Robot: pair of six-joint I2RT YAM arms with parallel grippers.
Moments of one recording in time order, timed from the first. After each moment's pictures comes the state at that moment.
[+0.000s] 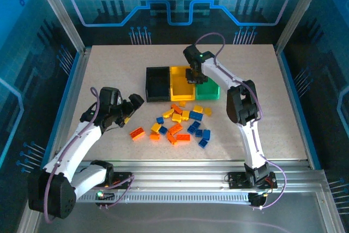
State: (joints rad) left arm -0.17 1.02 0.72 -0.54 0.25 -1.00; right arm 0.46 2.30 2.06 -1.02 0.11 0.48
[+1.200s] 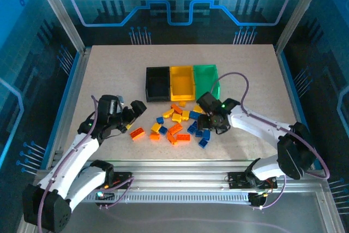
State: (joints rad) left arm -0.23 0.87 0.61 -0.52 0.31 -1.01; right arm 0.71 1.40 0.92 -0.87 0.09 0.73
